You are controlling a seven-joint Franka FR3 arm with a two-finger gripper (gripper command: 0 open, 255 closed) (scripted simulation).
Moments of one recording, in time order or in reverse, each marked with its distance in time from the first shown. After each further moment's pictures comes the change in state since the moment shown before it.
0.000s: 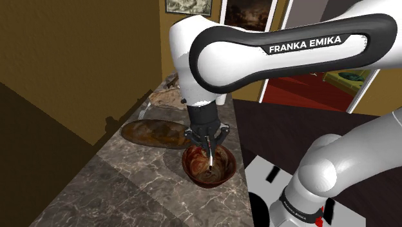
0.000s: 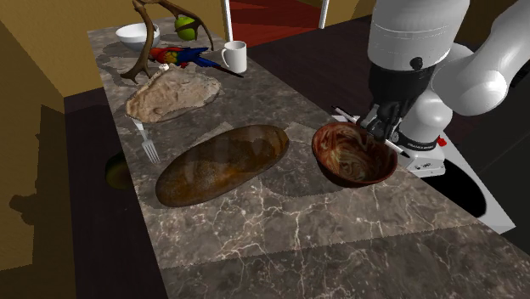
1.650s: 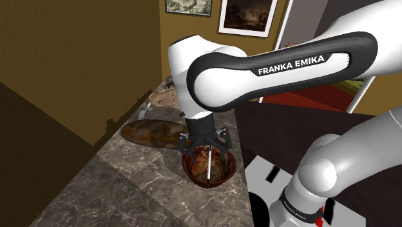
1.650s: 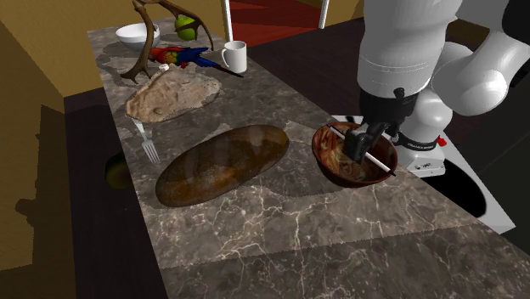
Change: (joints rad) arm -0.002 0.027 0.030 -0.070 0.008 0.098 0.002
